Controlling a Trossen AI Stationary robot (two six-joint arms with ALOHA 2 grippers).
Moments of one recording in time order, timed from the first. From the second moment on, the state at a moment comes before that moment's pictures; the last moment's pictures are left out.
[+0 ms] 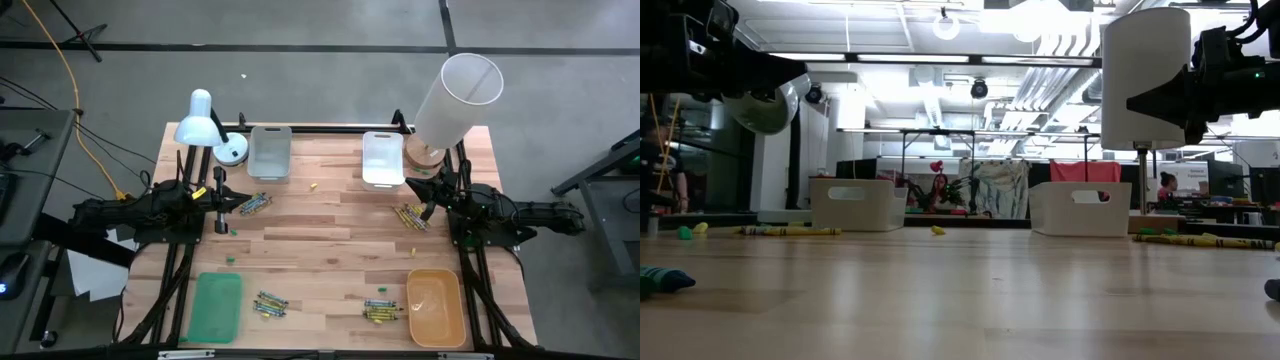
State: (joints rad) left arm 0.06 0.01 0.01 0.09 -0.05 0.19; right arm -0.05 0.03 0.01 0.06 0.41 0.28
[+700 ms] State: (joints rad) left arm 0.06 0.01 0.01 0.09 -0.05 0.19; right arm -0.01 0.18 0.11 0.22 0.16 0.84
